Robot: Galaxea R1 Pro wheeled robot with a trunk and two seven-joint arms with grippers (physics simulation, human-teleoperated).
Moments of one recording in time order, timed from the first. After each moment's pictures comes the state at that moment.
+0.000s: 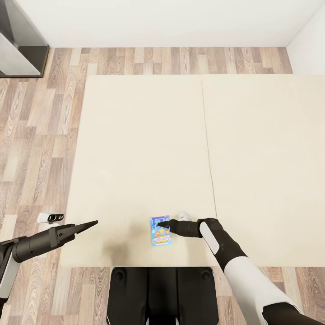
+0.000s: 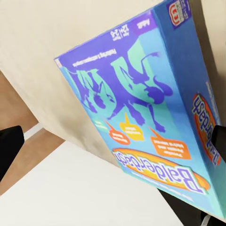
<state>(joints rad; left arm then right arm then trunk) -0.38 0.28 0.37 -1.42 0.30 0.98 -1.57 -0.78 0.10 0.11 -0.69 -0.44 0.76 0.44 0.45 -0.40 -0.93</state>
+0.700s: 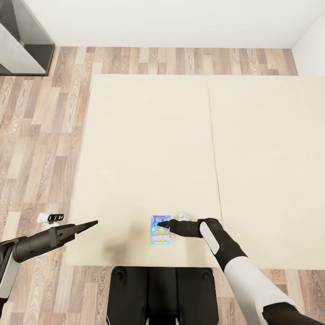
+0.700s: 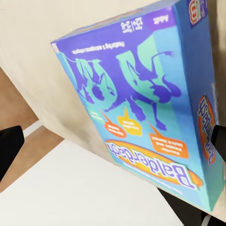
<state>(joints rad) -0.38 0.28 0.37 -1.42 0.30 0.98 -1.57 -0.78 0.10 0.11 -0.69 -0.44 0.76 0.44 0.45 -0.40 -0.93</state>
